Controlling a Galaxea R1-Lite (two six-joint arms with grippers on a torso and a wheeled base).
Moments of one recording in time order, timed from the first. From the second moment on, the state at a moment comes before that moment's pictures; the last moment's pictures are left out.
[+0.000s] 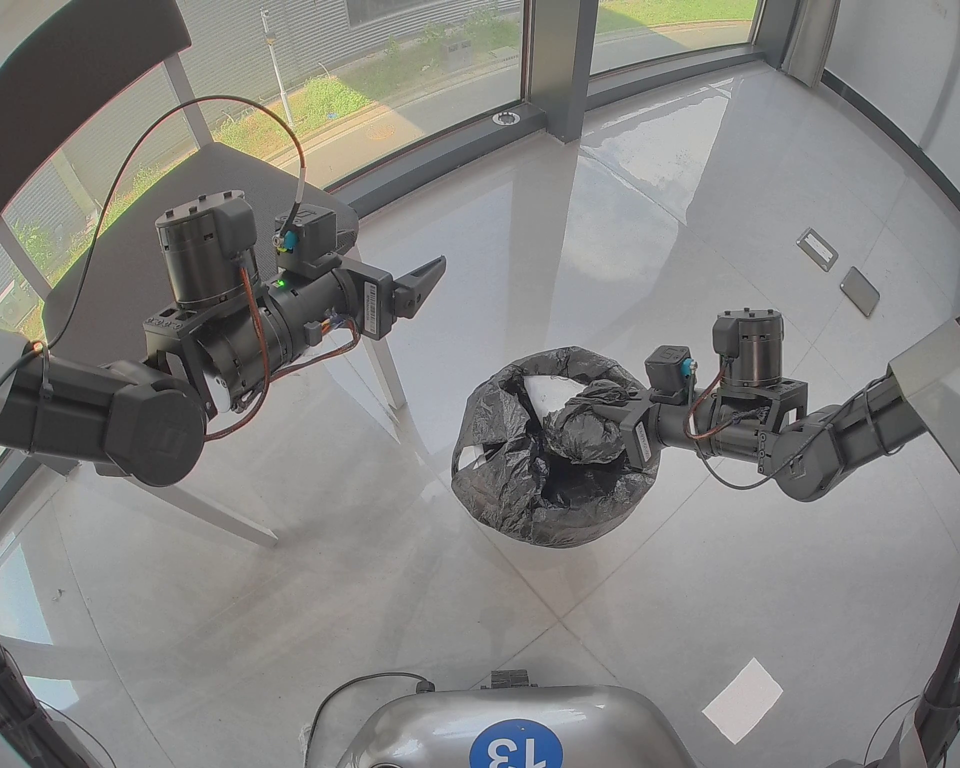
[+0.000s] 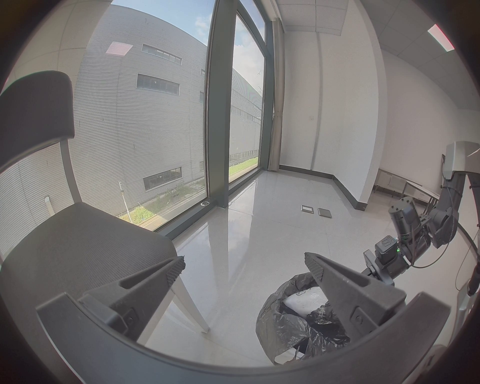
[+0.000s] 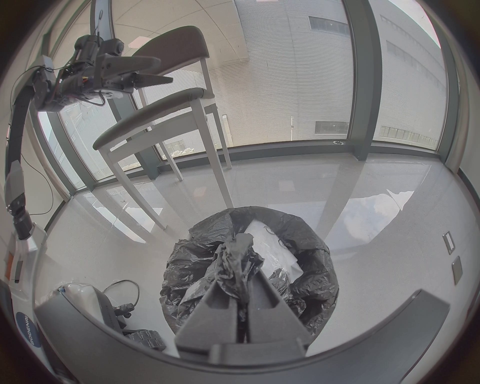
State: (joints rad) left arm -0.44 1.83 -1.17 -0.75 -0.08 0.22; right arm 0.37 2.08 -1.13 -0.61 0.30 -0.32
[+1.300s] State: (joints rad) left arm -0.45 1.78 -1.04 -0.73 0.00 0.13; right arm 0.34 1.83 -0.82 -0.64 0.16 -0.27
